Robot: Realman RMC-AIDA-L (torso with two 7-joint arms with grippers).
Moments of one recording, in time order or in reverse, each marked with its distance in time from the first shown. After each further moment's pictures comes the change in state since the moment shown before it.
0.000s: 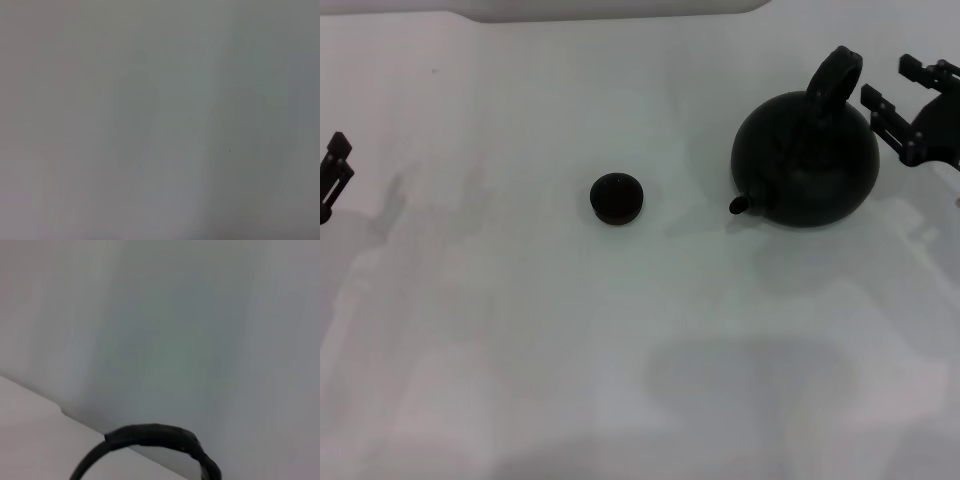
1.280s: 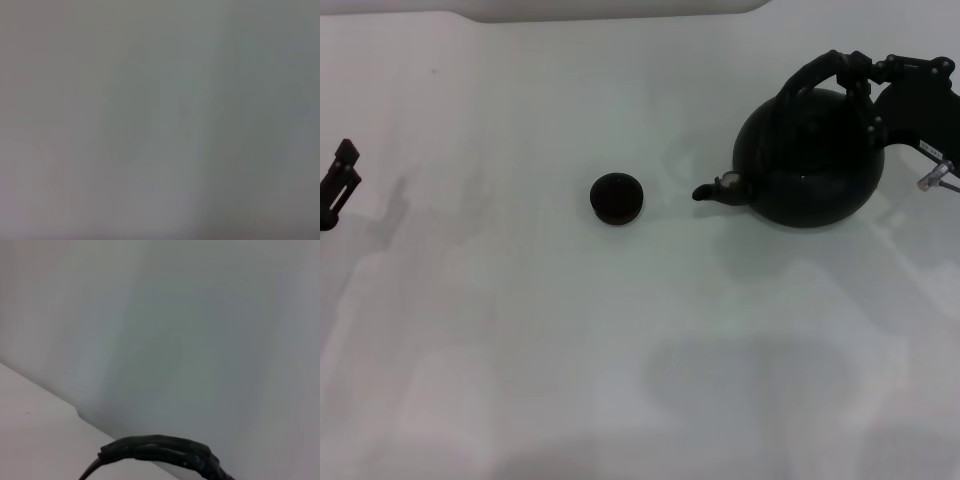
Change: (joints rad) left arm 0.000 -0.002 0.013 -0.008 0.002 0.005 -0.001; right arm 0.052 0.007 -0.069 0.037 0.004 -0.078 -0.008
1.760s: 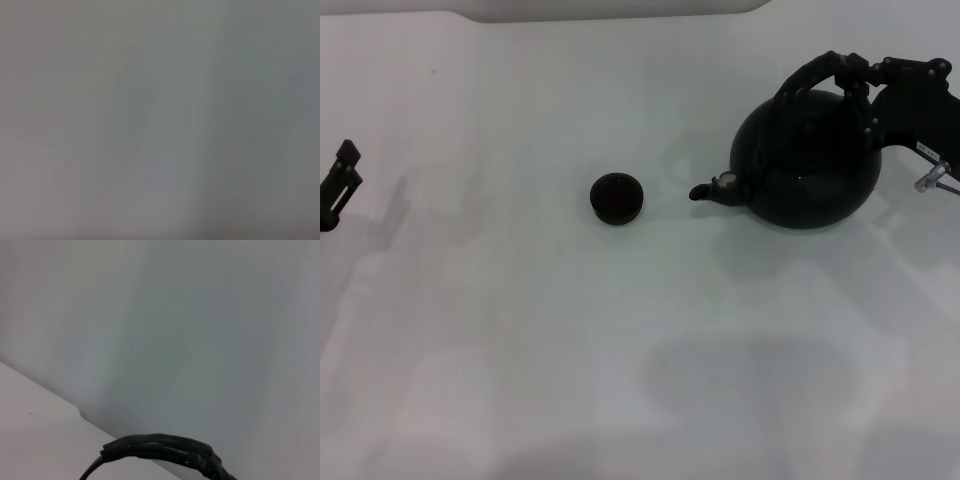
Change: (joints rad) left arm 0.000 0.001 0.000 0.000 0.005 -0.001 0.000; right arm 0.000 0.003 -0.004 0.000 0.000 -0.001 0.000
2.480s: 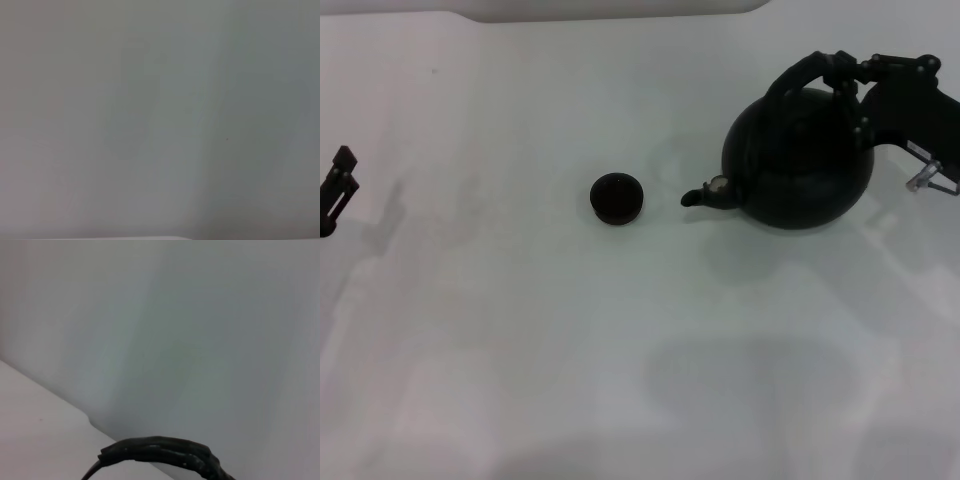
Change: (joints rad) left arm 0.011 0.000 0.000 0.000 -0.001 0.001 0.002; right arm -0.012 -0.002 -0.031 0.042 -0.001 -0.009 0.004
